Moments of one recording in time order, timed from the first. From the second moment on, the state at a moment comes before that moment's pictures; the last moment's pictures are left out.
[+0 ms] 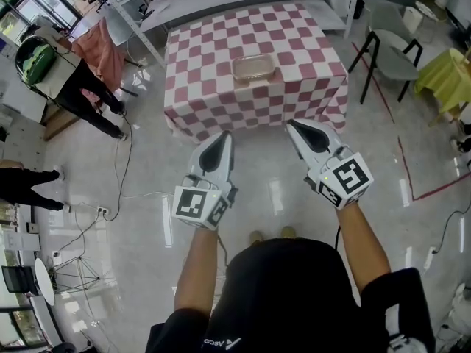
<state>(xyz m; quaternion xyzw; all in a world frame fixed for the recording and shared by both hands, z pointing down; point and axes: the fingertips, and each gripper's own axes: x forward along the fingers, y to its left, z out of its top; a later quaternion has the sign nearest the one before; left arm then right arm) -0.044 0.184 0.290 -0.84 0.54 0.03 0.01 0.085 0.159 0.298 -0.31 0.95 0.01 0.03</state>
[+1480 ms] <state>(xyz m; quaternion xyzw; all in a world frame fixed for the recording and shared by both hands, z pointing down) -0.131 -0.097 0.331 -0.85 0.52 0.02 0.03 0.003 -0.110 0.336 -0.35 0.94 0.03 -0.03</state>
